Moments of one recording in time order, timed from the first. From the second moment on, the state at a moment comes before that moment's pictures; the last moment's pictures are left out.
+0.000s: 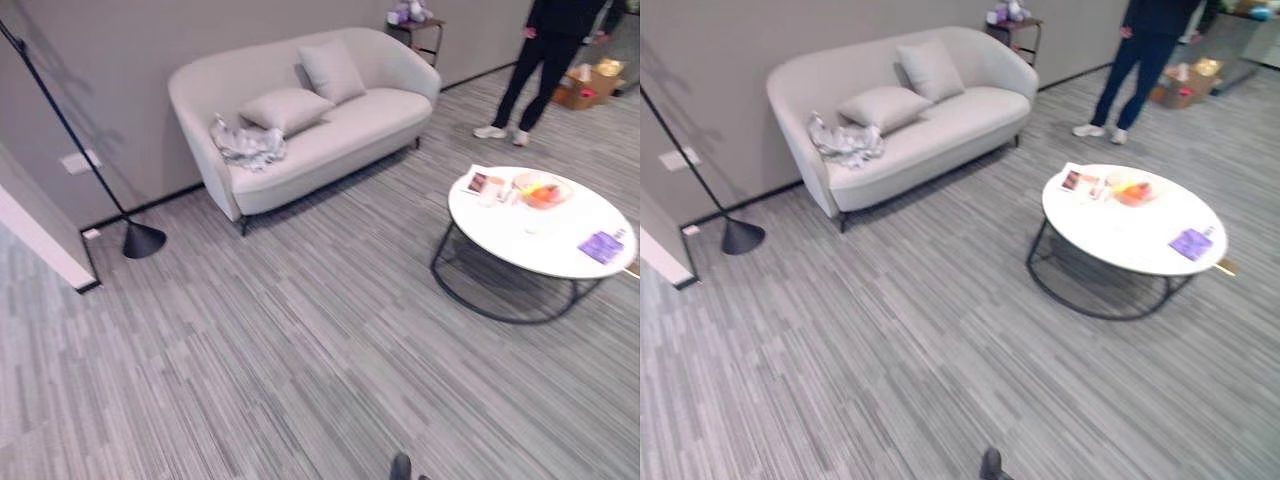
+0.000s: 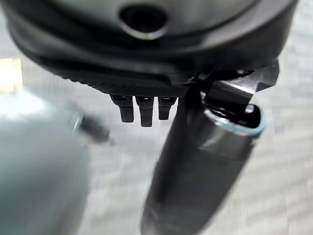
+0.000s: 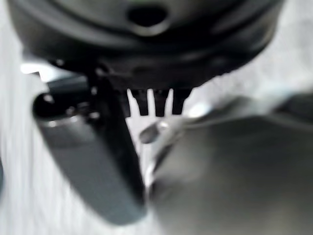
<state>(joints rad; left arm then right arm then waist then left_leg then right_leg) 0.02 0.13 -0.03 1.43 -0.62 -0.14 -0.07 0.02 -0.23 0.10 1.30 0.77 -0.05 0.05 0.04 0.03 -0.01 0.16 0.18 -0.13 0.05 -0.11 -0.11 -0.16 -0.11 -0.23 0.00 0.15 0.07</state>
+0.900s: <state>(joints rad) 0.08 0.25 0.19 1.41 -0.70 -0.12 -0.02 -0.17 -0.06 0.45 0.97 0.33 -0.09 0.02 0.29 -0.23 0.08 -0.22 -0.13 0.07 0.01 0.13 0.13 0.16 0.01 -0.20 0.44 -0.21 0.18</state>
